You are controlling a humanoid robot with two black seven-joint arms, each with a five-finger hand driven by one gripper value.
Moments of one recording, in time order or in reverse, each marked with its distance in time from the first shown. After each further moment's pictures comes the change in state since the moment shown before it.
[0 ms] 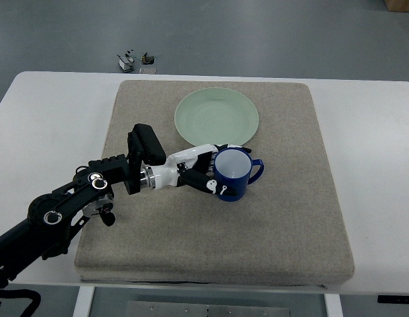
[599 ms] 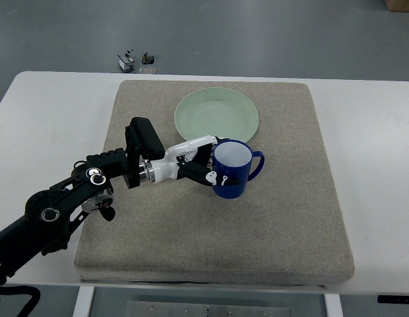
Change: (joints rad) left arm -0.032 0.019 -0.068 -0.044 -0.005 0.041 -0.017; right arm 0.000 0.000 0.000 0.000 0.000 0.000 0.000
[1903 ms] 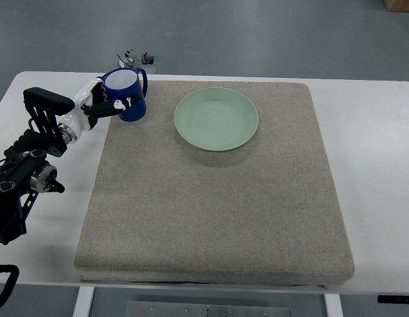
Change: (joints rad) left arm -0.001 0.071 -0.229 0.349 -0.047 0.273 -0.162; right arm 0.000 0.000 0.000 0.000 0.000 0.000 0.000
